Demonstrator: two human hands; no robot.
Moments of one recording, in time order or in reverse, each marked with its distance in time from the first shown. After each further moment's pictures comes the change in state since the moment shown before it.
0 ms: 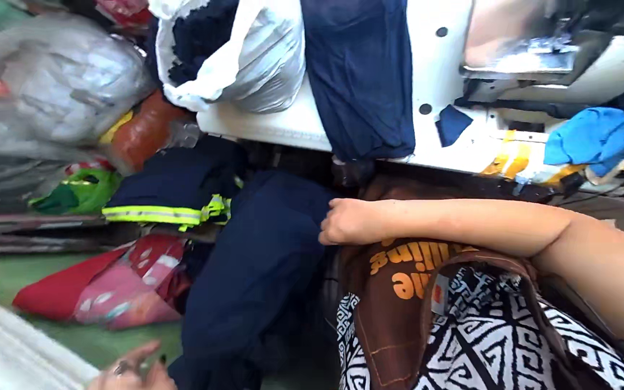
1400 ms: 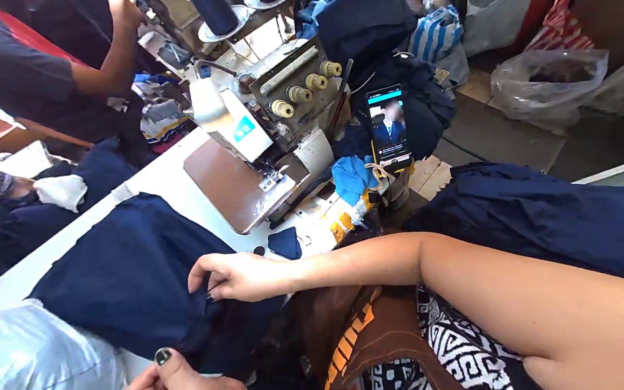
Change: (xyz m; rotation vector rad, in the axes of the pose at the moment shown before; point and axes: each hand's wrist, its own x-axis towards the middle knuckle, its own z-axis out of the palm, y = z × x) left_hand 0.091 0.378 0.121 -1.491 -0.091 0.684; right_hand -0.088 0.077 -0.105 0.535 1.135 0.766
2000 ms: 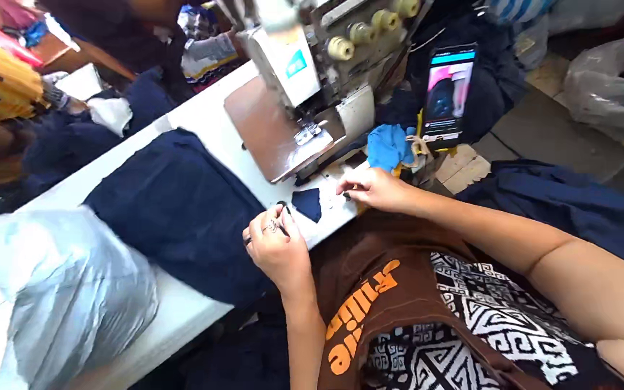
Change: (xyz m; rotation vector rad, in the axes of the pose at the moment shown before) left_hand -0.033 -0.028 0.077 0.659 -0.318 0.360; right_hand -0.120 0.025 -0.122 -0.532 0.109 0.133
